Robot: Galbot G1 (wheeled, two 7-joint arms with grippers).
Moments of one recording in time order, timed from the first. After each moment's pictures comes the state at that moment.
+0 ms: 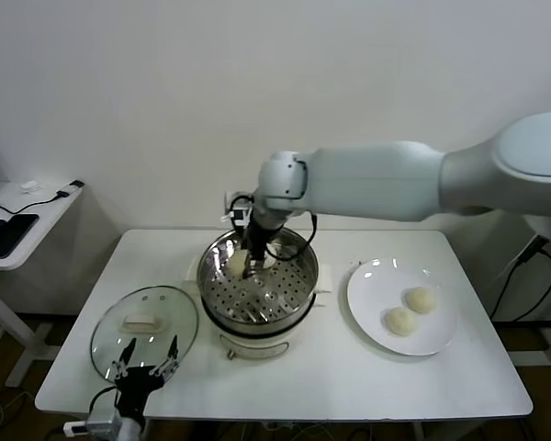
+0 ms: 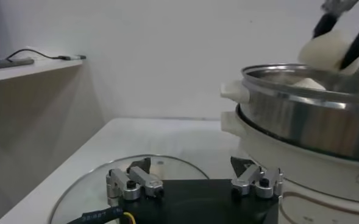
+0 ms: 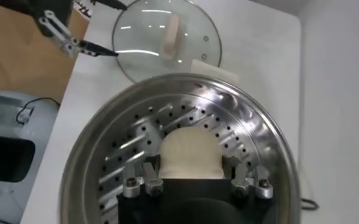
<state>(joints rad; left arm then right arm) 1.70 -1.45 -0.63 -2.03 -0.18 0.12 -0.04 0.75 1.44 -1.62 1.25 1.06 -0.53 -0.65</state>
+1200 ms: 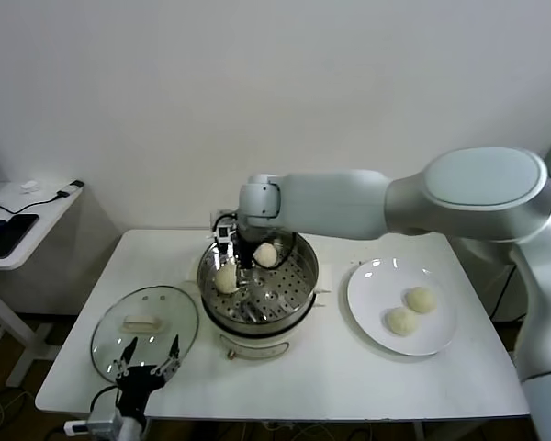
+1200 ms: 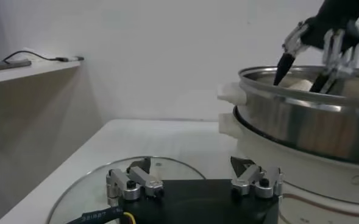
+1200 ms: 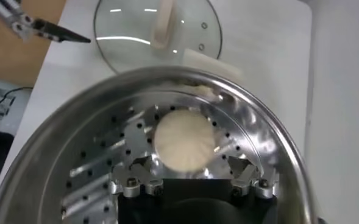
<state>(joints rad) 1.70 -1.45 -0.63 -2.05 -0.18 0.13 -0.03 0.74 1.41 -1.63 1.17 0.95 -0.44 -0.75</state>
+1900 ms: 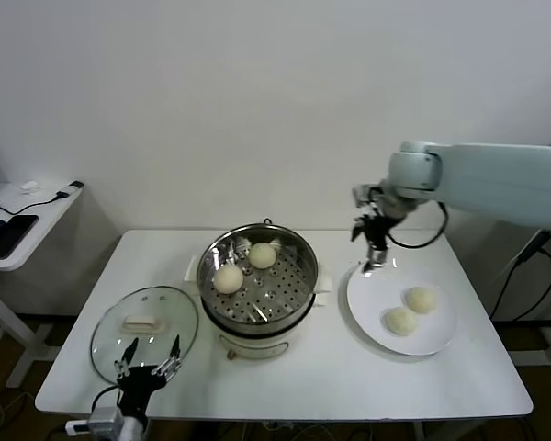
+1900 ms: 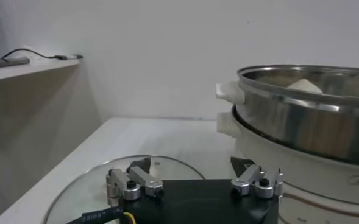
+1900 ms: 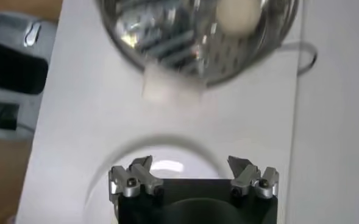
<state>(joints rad) 1.69 -1.45 -0.63 -2.04 -0.18 0.14 -0.03 0.90 0.85 -1.83 1.39 0.67 -0.29 -0.91</state>
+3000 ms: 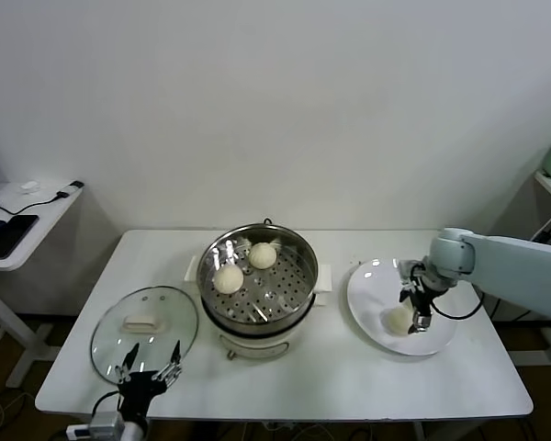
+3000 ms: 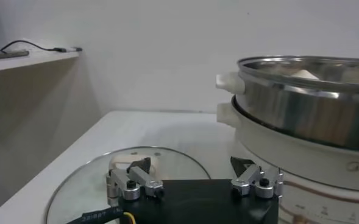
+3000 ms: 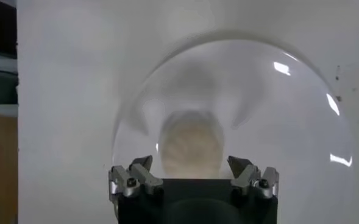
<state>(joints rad) 1.71 -1.45 -0.62 -2.03 -0.18 0.13 -0.03 0.41 0.73 -1.56 1.26 0.41 -0.33 -0.85</state>
